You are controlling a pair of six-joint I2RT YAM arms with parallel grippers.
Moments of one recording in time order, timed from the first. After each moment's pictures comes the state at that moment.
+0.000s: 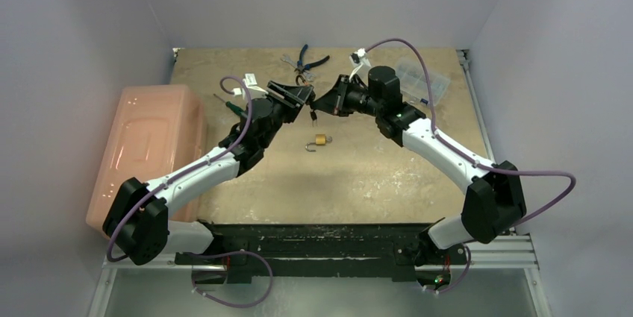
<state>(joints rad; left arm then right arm) -0.66 1.31 0.83 0.37 -0.28 -1.28 0.54 1.47 1.15 0.05 -0.42 0.71</state>
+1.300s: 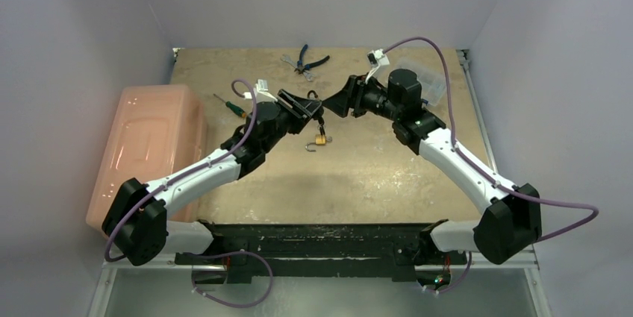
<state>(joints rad) -0.69 1.30 0.83 0.26 -0.18 -1.31 0.48 1.32 1.08 0.05 -0.43 0.52</state>
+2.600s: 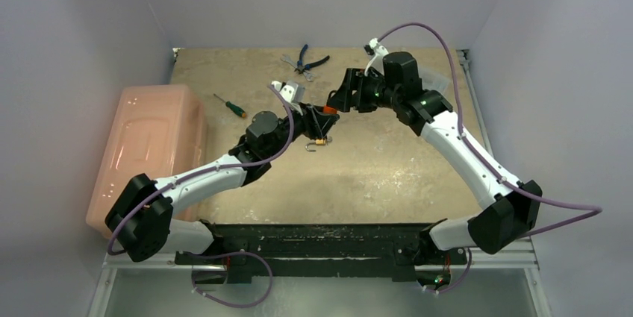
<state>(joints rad) -0.75 1.33 0.76 0.61 0.05 -0.43 0.48 1.39 1.38 -0.48 -0.32 0.49</state>
